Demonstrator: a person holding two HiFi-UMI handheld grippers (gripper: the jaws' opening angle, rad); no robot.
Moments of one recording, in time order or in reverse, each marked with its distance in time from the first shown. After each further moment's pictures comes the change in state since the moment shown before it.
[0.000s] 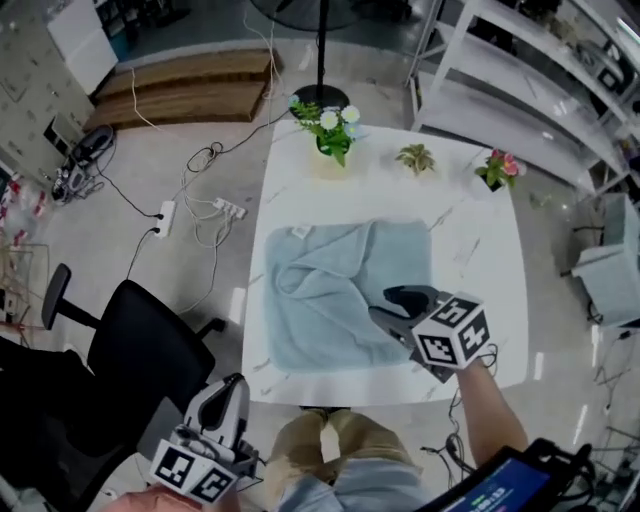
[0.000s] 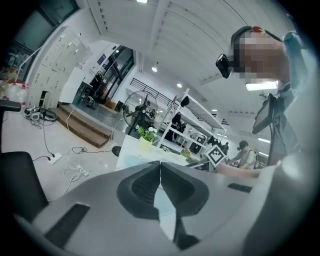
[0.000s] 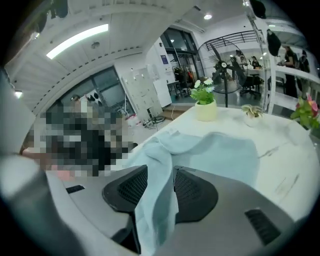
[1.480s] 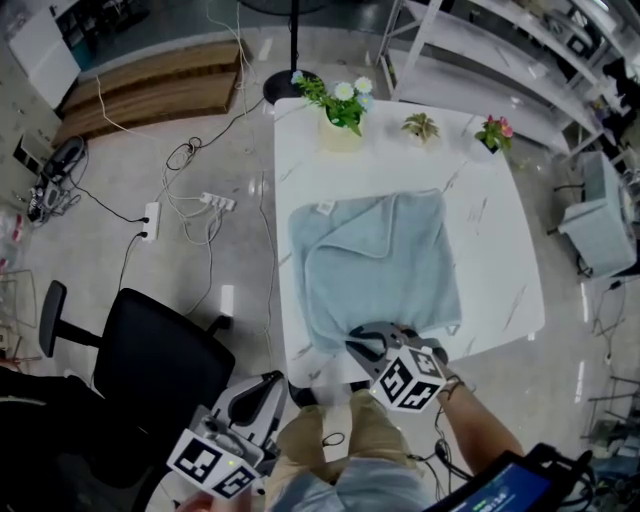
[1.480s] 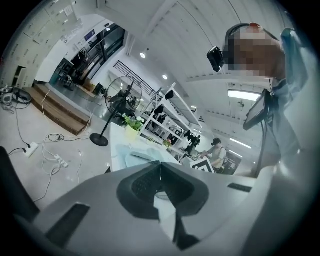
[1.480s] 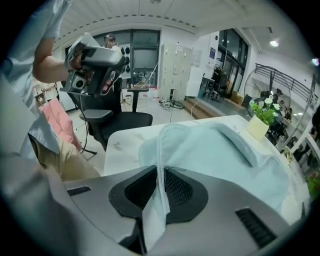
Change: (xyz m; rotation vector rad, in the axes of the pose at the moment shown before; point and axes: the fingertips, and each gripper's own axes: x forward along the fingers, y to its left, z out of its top) left arm -0.028 0.034 -0.014 -0.017 0.128 -0.306; right arm 0.100 0.145 -0.075 -0.533 0.186 -0.086
